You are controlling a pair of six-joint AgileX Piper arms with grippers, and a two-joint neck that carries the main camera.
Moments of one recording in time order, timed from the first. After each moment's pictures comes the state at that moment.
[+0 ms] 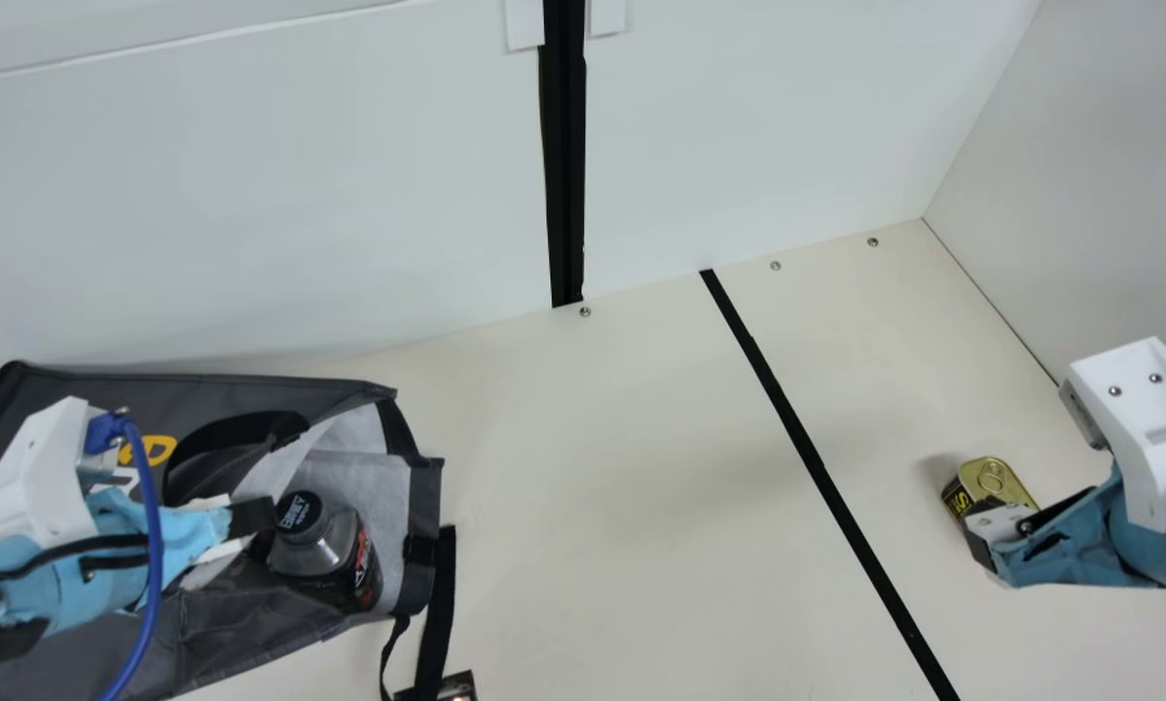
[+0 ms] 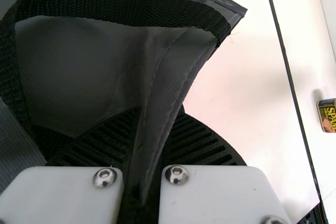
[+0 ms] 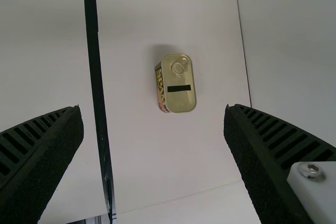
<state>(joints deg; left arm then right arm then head) -10.4 87.9 -72.6 -38.7 51.8 14.3 -38.7 55.4 -67.4 2.2 69.9 -36.5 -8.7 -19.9</state>
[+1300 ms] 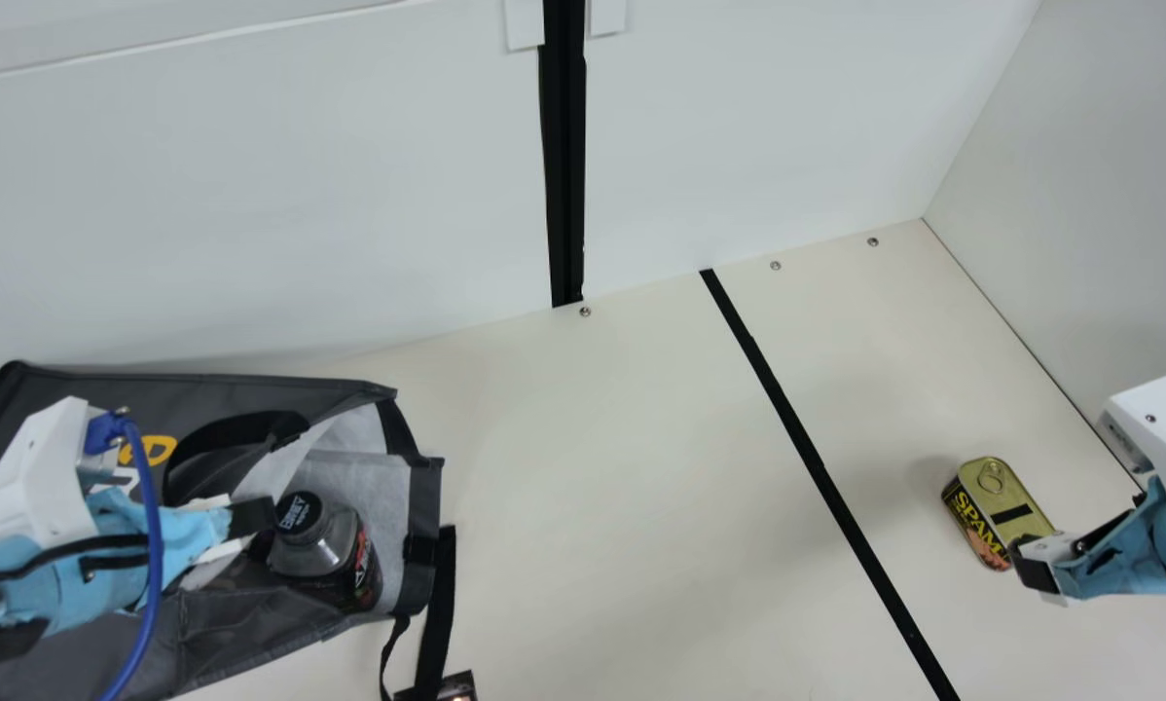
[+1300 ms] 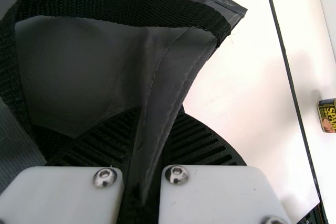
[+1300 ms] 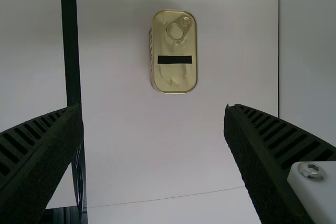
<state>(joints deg) -10.4 87.9 -72.6 -38.7 51.8 14.3 -60.8 68.8 -62.5 15.0 66.7 -64.9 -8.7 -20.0</state>
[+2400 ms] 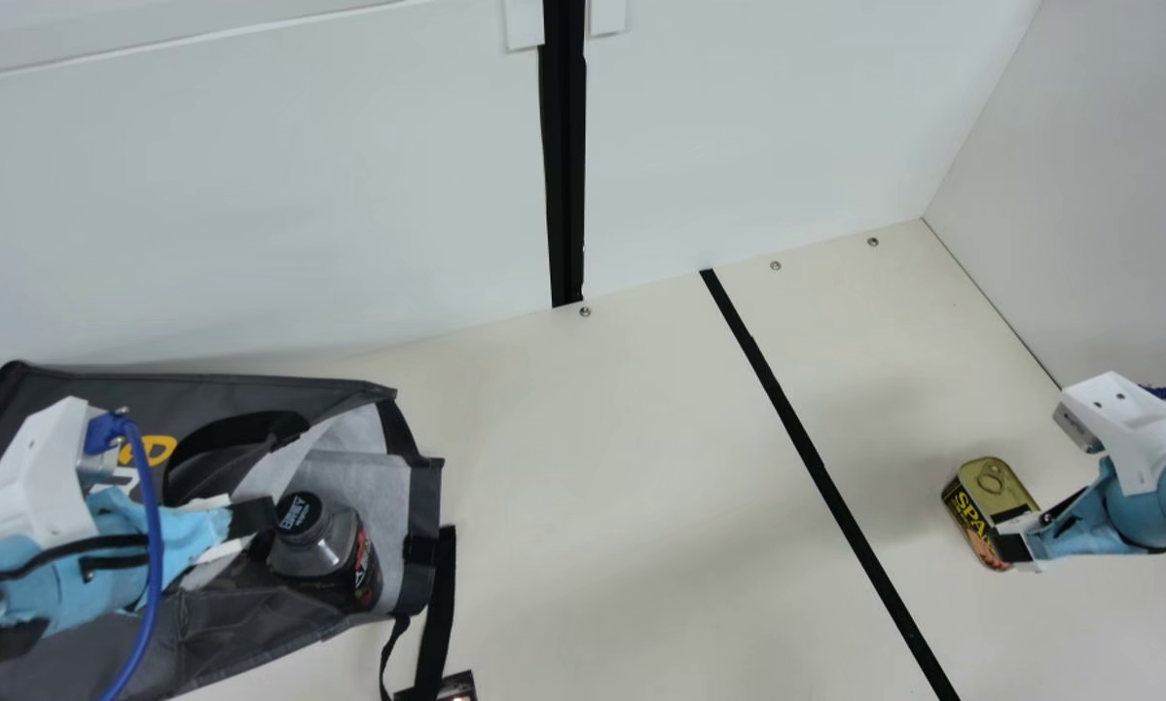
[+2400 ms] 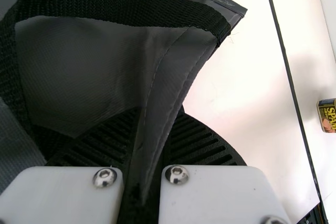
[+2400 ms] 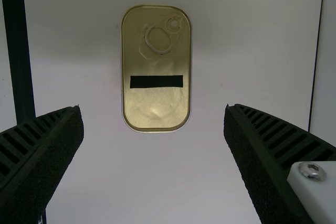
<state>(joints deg) -10.4 87.9 -72.6 -38.7 51.8 14.3 -56.2 85.9 -62.6 13.0 55.4 -63.4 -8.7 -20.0</state>
